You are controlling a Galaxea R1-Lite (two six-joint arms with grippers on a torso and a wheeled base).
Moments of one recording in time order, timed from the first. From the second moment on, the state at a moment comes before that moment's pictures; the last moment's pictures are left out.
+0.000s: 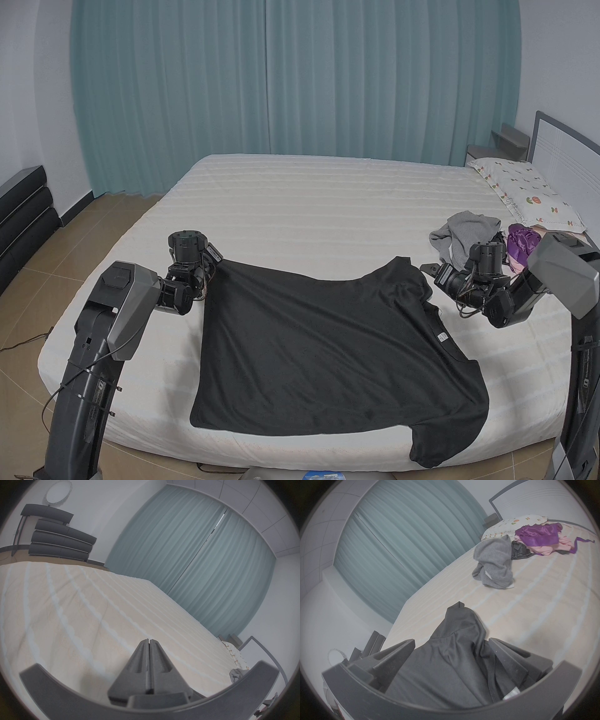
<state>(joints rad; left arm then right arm) -0.14 2.81 -1.99 -0.56 0.22 -0.71 0.09 2.39 -1.14 -0.81 0.10 0.67</state>
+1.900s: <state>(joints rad) -0.09 2.79 -2.00 -0.57 0.28 -0.70 0.06 2.85 -2.00 -0.56 0.01 0.59</state>
